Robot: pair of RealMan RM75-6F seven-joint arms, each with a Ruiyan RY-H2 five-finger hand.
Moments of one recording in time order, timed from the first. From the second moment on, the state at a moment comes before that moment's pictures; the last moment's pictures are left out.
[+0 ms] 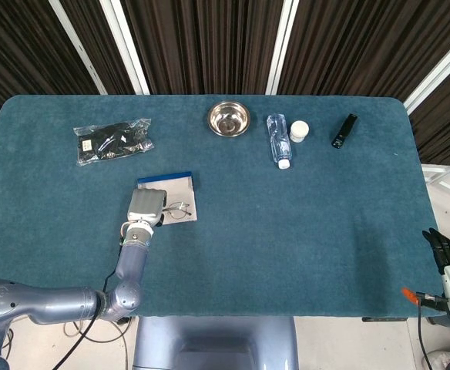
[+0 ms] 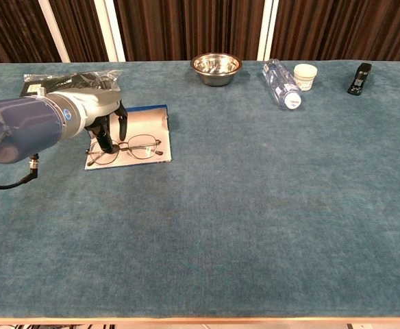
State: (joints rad) left arm -1.02 -1.72 -0.26 -1.45 0.29 1.15 0.93; right arm 0.01 -1.01 0.04 -1.67 -1.48 1.46 0.23
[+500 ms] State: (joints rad) left arm -1.03 -1.73 -0.27 -1.41 0.28 1.13 0.95; right arm 0.01 -1.01 0.04 -1.67 -1.48 1.46 0.23
